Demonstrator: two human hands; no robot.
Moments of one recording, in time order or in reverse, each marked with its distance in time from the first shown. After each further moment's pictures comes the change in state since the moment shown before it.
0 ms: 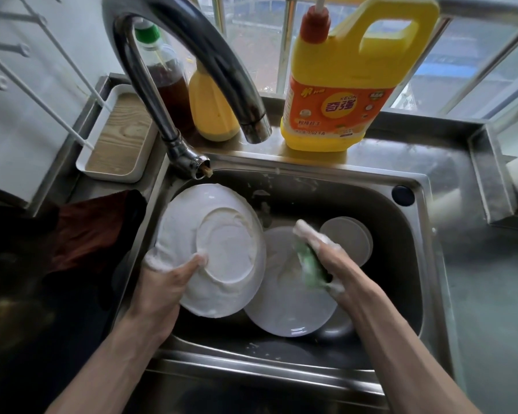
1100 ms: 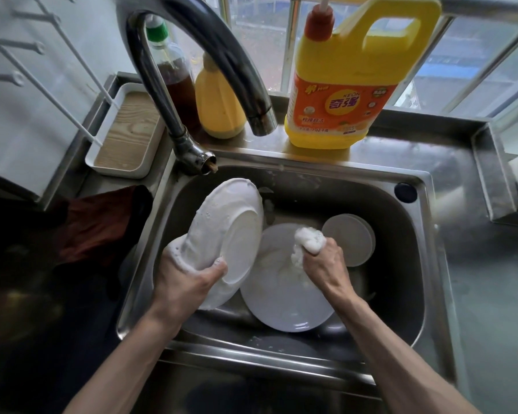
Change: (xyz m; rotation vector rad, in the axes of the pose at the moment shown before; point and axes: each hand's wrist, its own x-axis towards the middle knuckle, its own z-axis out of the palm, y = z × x) left_hand -0.014 0.008 0.013 0.511 0.048 0.135; right_hand 0.003 0.024 0.012 -0.687 0.324 -0.495
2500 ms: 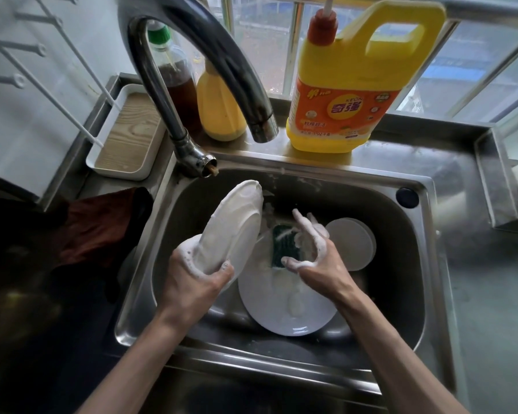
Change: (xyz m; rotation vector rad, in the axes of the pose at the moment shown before) left_hand -0.003 0.014 0.011 0.183 0.010 0.078; right_hand 0.001 -0.010 -0.013 0.118 -0.298 -0.201
